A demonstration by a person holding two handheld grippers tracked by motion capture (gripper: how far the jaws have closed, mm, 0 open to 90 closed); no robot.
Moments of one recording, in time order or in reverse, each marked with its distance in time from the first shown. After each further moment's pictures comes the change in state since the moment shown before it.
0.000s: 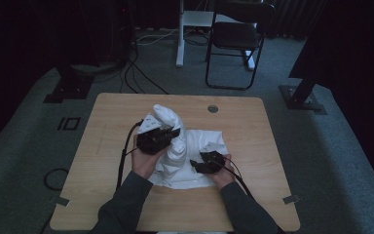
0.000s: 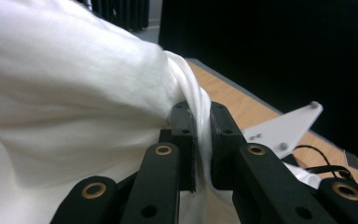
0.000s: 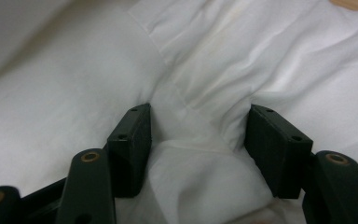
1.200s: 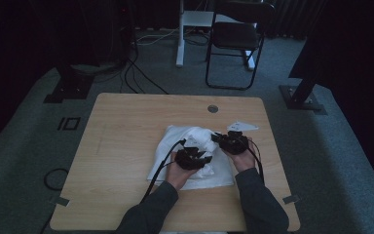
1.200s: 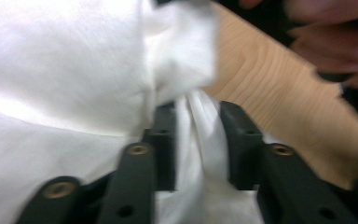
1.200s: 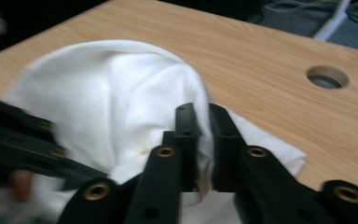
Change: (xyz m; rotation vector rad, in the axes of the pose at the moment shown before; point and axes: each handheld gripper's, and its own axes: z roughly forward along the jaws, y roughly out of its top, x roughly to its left) left arm -0.039 -0.057 0.096 0.209 -0.160 -0.054; right arm -0.062 0.038 -0.077 -0.192 -0.013 0.119
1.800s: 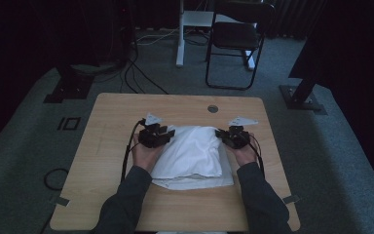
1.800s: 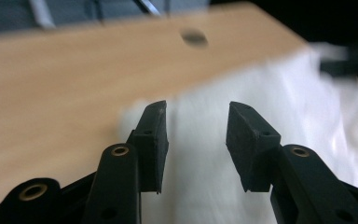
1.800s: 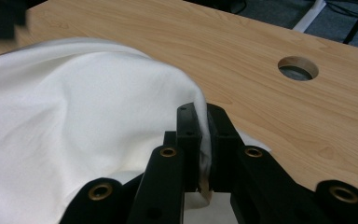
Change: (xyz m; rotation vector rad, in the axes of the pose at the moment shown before) left arm 0.087 0.003 -0.065 -0.025 0.292 -0.117; right arm -0.020 0.004 0.009 0.045 -0.056 -0.003
